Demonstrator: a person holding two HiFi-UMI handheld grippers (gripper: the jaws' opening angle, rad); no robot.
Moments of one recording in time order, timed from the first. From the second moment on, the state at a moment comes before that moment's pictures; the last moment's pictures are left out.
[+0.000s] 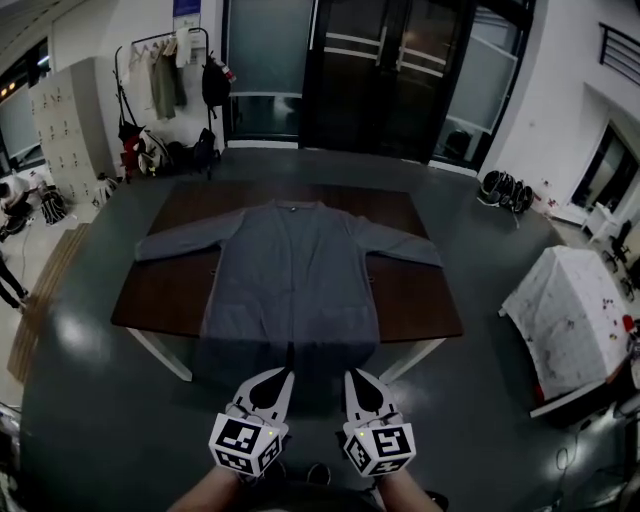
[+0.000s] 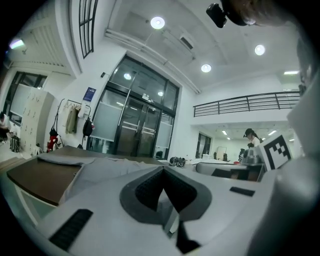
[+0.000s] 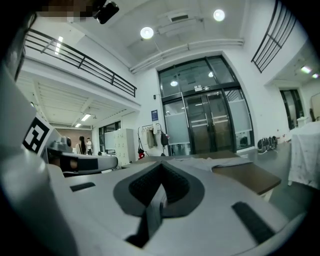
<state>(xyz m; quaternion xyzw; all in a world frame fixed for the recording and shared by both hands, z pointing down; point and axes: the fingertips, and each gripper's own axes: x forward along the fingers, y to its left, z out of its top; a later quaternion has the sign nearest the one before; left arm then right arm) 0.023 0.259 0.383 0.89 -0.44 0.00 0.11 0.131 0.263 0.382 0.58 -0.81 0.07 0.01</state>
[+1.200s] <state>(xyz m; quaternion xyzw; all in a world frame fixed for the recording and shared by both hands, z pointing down) 0.074 0.203 0.421 0.91 -0.41 0.03 0.11 0.225 0.226 0.415 0.66 -0.74 0.11 -0.05</state>
